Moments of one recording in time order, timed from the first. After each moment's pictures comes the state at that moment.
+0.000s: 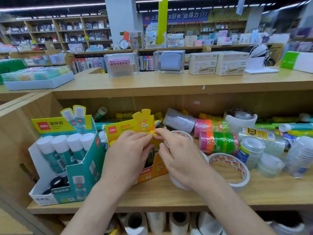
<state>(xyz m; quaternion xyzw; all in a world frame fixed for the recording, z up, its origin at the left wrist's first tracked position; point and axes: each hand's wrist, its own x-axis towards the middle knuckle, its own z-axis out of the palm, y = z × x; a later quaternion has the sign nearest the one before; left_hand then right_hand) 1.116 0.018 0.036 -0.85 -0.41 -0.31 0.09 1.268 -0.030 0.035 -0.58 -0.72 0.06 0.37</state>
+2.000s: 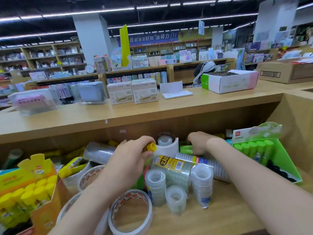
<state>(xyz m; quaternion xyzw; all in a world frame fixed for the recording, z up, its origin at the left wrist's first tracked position) 1.349 -0.004 0.079 -0.91 -0.31 -0.28 -0.07 1.600 -0.010 0.055 -0.81 -0.58 0.11 -0.01</state>
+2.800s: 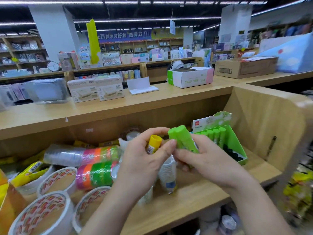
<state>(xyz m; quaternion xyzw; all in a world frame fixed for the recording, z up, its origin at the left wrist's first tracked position) 1.417 -0.093 0.084 -0.75 -0.19 -0.41 -0.48 1.549 -0.181 0.078 -0.56 -0.53 0.32 0.55</state>
